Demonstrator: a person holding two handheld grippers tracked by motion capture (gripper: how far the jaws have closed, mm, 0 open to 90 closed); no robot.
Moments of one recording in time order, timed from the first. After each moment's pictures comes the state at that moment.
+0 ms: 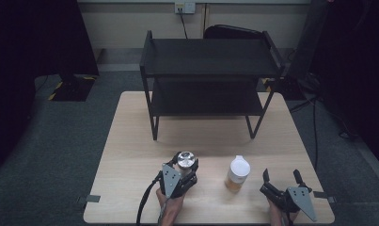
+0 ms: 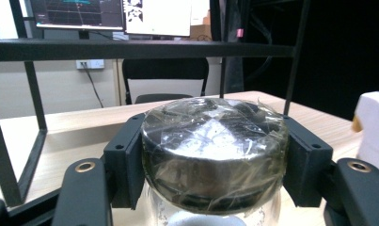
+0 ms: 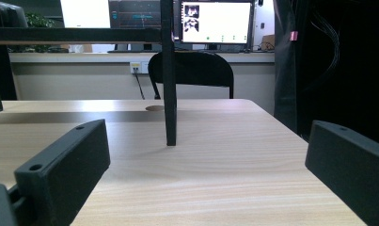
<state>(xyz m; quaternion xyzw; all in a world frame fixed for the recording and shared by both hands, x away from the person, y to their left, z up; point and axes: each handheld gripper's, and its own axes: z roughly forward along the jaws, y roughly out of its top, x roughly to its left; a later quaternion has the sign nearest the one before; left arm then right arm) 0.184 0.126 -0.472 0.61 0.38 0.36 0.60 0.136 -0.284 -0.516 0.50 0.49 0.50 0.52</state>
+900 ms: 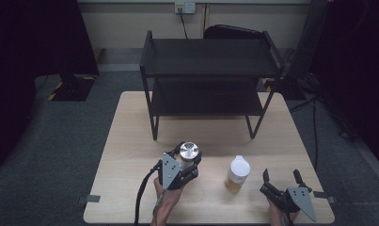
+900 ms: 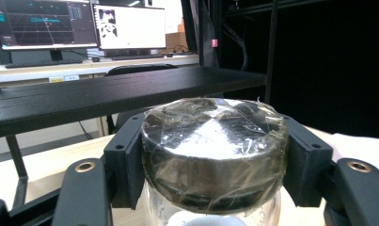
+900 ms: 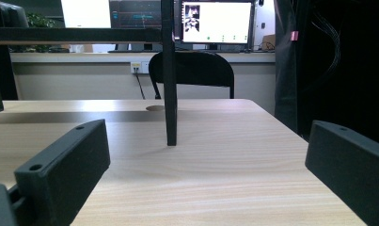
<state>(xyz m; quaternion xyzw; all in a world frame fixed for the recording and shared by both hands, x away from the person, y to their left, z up) 0.204 0.145 -0.426 0.63 0.33 0.34 0.62 0.136 -0.284 -0.515 0.50 0.49 0.50 0.51</state>
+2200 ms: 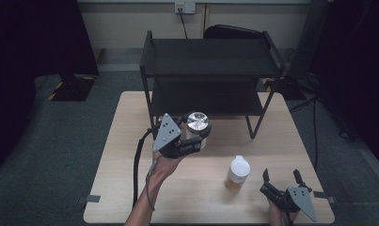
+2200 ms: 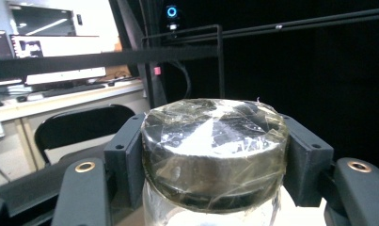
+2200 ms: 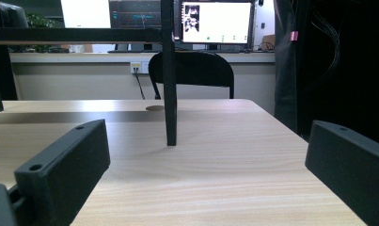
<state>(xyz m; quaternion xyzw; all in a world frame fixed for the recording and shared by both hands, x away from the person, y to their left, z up) 0.277 0.180 -0.323 0.66 0.20 0.27 0.67 0.136 -0.284 -0.516 0.50 0.49 0.50 0.52</state>
